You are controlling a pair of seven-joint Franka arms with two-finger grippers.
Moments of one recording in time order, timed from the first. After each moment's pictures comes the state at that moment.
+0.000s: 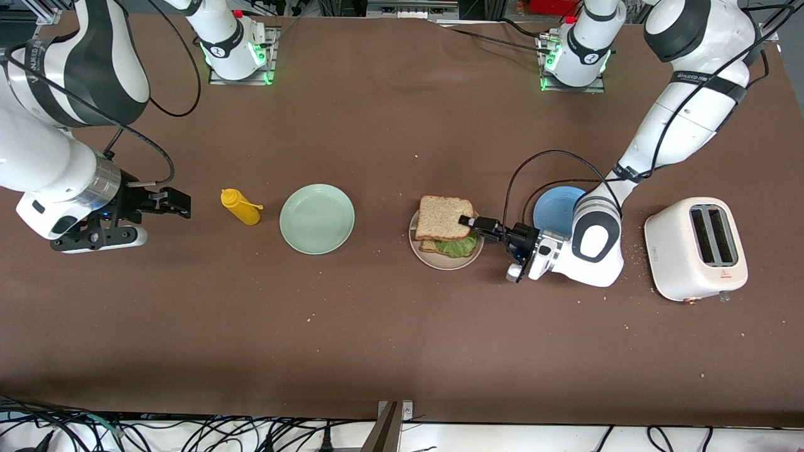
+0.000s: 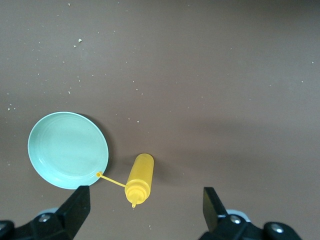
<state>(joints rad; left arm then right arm) 0.22 0.99 -0.50 -1.55 -0.95 1.80 0.66 0.19 0.28 -0.07 -1.50 0.03 1.74 0.00</state>
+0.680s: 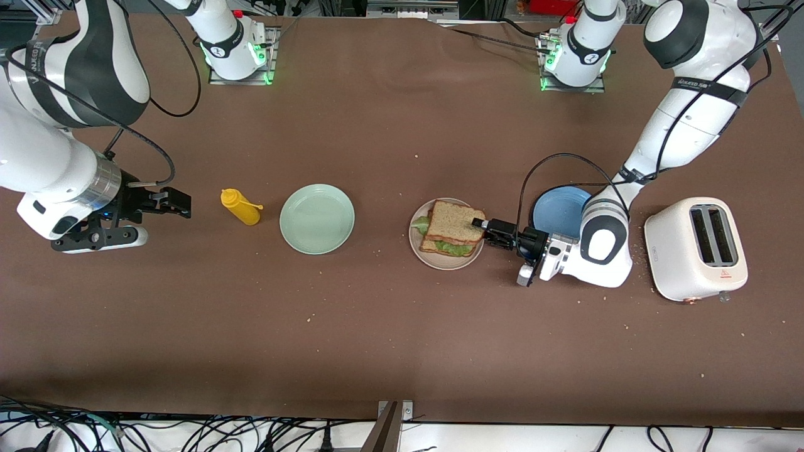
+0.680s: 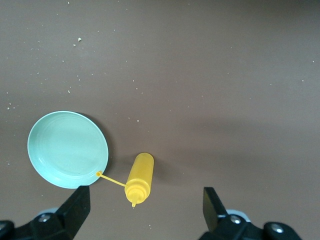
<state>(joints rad) 0.23 1.00 -0.46 -1.55 -0.92 1.80 0.77 0.19 0.28 -0.07 -1.51 0.03 1.73 0.00</state>
